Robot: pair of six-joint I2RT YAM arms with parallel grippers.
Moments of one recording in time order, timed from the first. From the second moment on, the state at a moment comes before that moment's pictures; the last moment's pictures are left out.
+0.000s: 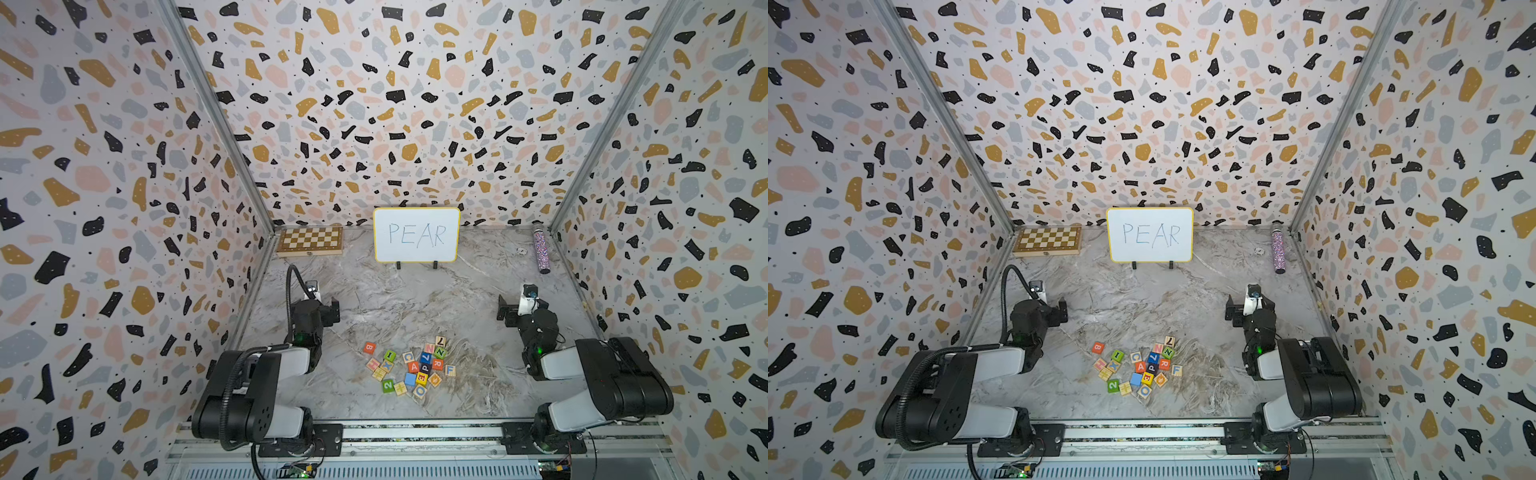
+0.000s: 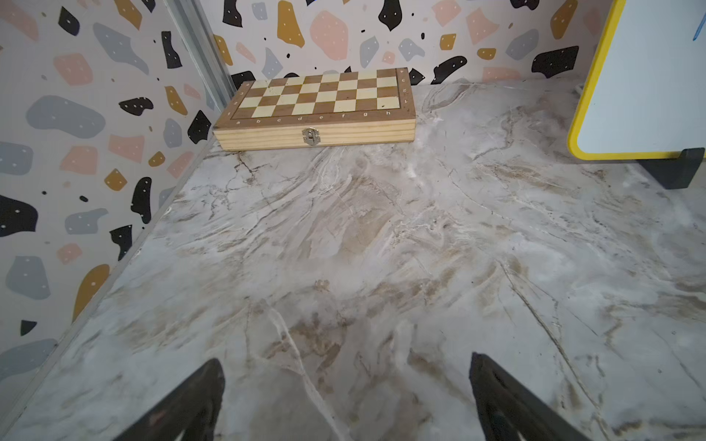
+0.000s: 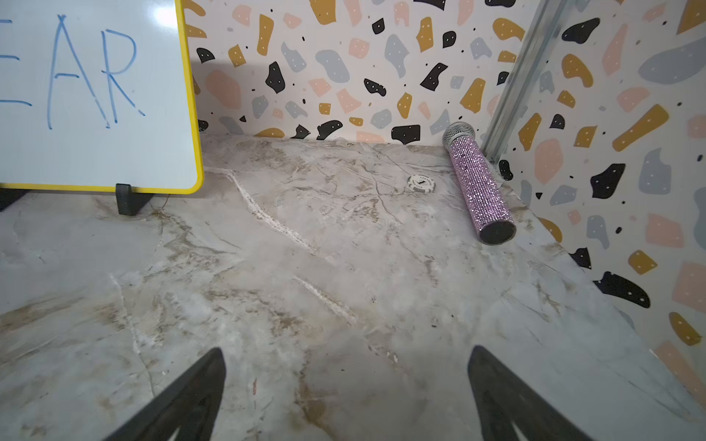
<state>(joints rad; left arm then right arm) -0.08 1.40 0.31 0.67 -0.22 -0.01 0.08 1.49 0.20 1.07 0.08 -0.06</state>
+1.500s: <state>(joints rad) -0.30 0.77 0.59 0.10 -0.26 -0.12 0.16 1.17 0.60 0.38 0.16 0.25</state>
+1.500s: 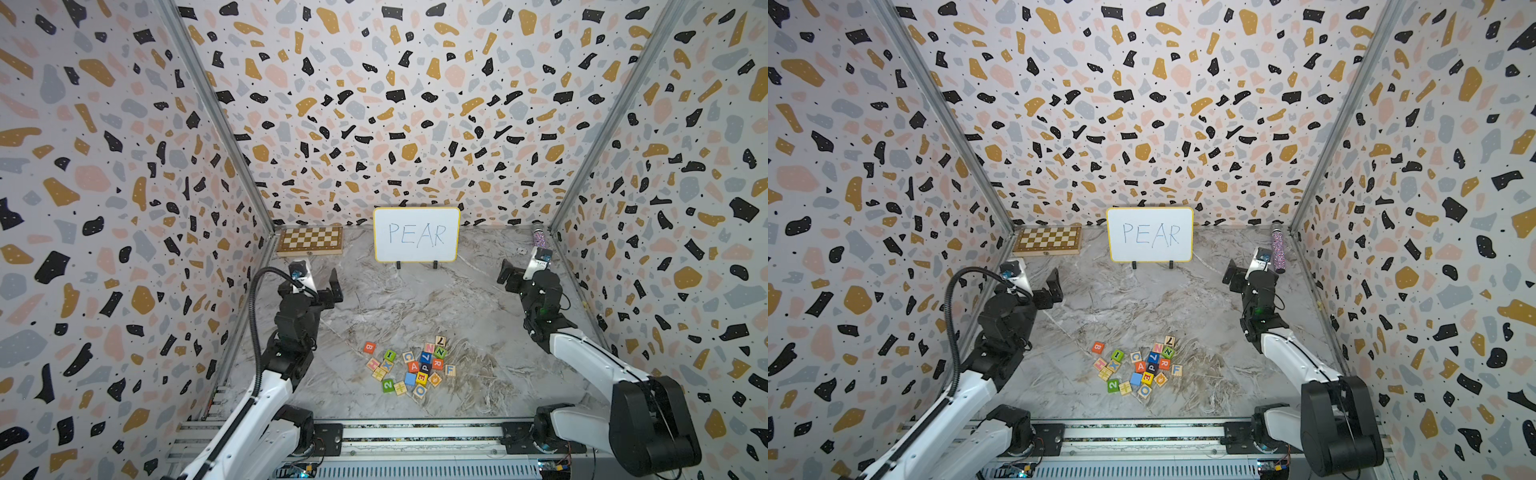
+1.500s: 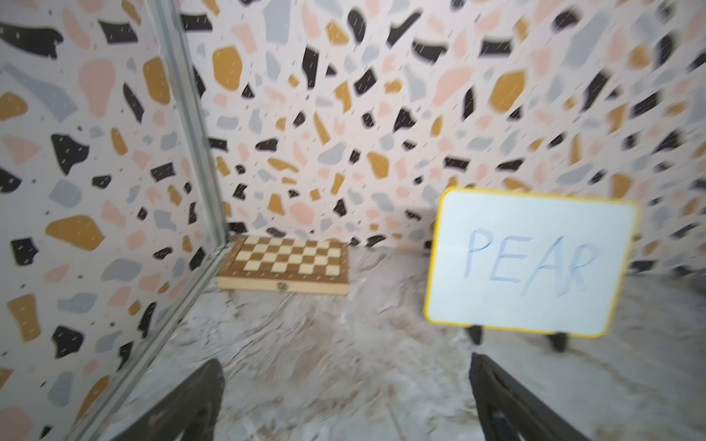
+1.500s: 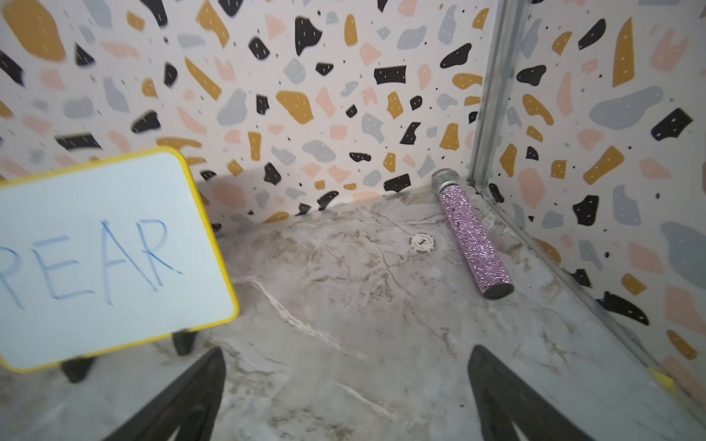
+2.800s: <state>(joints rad) -0.87 1.17 0.86 -0.67 0.22 -0.25 0.88 0.49 0.20 -0.14 0.15 0.29</state>
